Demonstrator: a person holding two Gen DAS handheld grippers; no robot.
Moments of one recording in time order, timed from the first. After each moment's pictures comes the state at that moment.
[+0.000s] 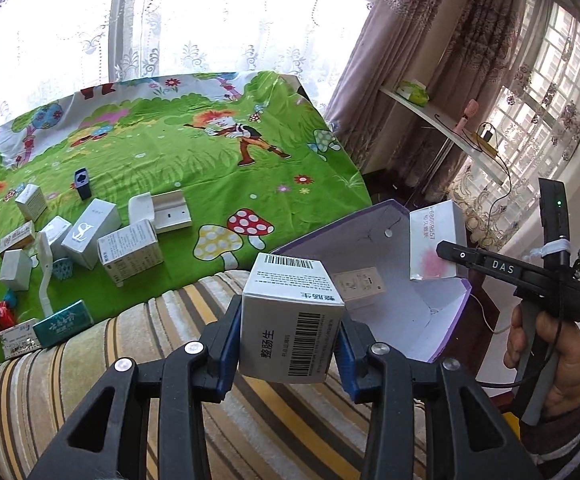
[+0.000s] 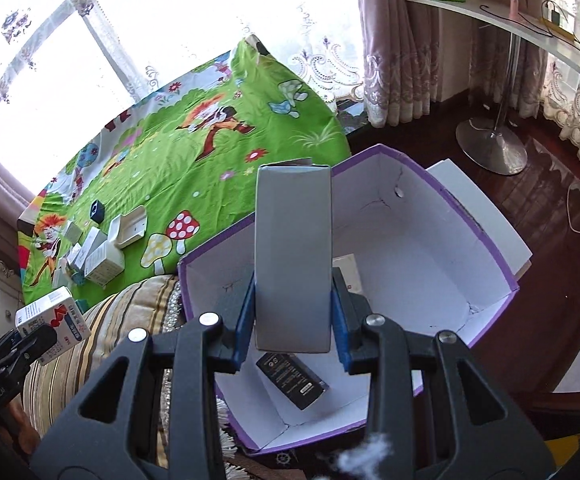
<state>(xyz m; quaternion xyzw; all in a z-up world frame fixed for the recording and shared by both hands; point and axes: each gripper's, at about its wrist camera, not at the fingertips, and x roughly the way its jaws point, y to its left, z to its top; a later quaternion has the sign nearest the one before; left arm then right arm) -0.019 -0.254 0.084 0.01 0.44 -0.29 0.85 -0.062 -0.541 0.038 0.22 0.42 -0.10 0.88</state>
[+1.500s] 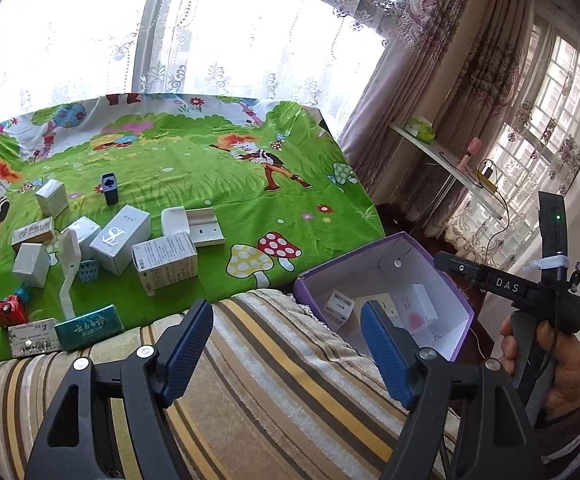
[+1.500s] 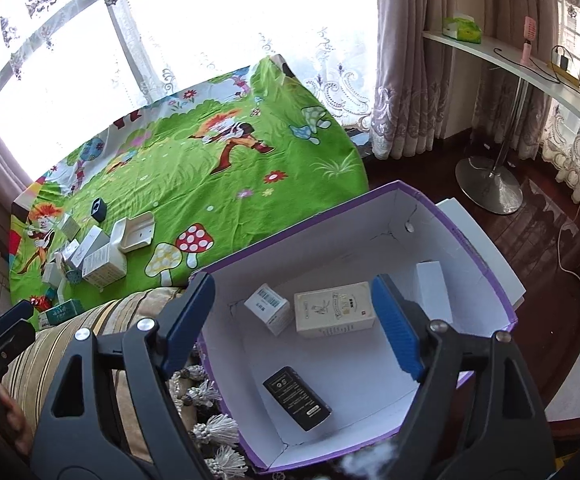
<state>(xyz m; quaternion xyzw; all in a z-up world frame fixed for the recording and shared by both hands) -0.009 -0.191 0.079 -0.05 0.40 -0.27 0.87 -0.041 -0.484 0.055 0.15 0.40 -0.07 0.90</state>
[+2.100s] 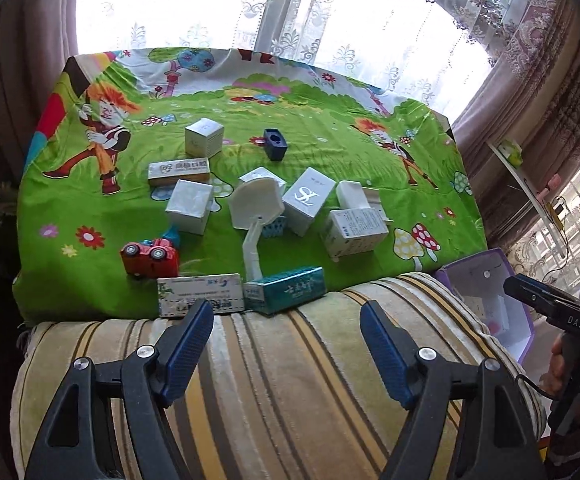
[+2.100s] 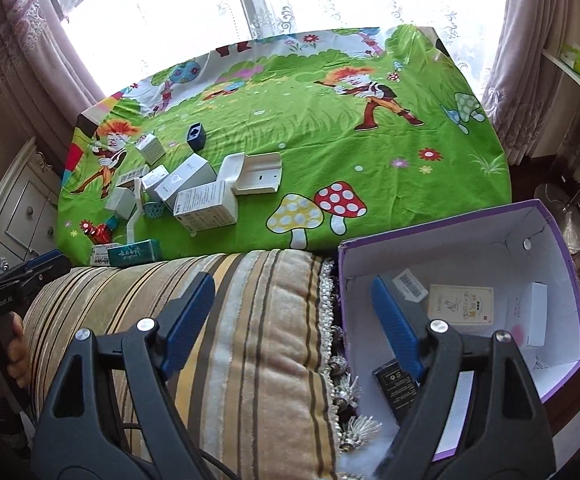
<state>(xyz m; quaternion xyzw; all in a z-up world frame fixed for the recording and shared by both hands) 0.024 -0.036 0.052 -0.08 0.47 -0.13 0.87 0.002 -0.364 0.050 0.08 0.45 0.08 0.89</state>
